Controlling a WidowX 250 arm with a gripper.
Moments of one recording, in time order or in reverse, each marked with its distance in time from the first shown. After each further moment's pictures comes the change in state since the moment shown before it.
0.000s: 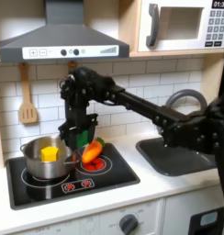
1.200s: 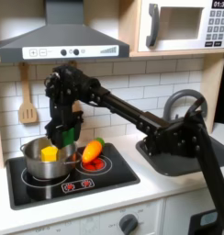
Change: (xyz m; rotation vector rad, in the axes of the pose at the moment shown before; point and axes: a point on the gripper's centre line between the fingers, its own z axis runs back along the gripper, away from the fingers) arm 0.021 0.024 0.004 0.014 -0.021 0.116
